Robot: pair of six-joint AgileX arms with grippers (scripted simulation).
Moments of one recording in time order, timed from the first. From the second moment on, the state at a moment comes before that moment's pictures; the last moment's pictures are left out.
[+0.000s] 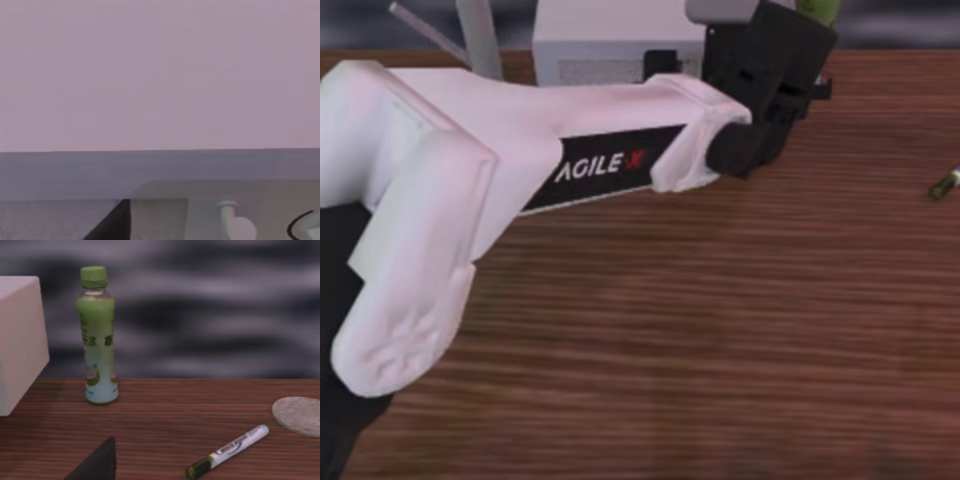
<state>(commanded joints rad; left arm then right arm) -0.74 2.33 1.80 -0.04 -0.66 -0.37 0.00 0.00 0.00 0.00 0.00 0.00</state>
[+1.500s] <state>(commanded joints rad) -0.79 2.38 1.93 -0.20 -0.61 -0.41 0.00 0.00 0.00 0.00 0.00 0.00</state>
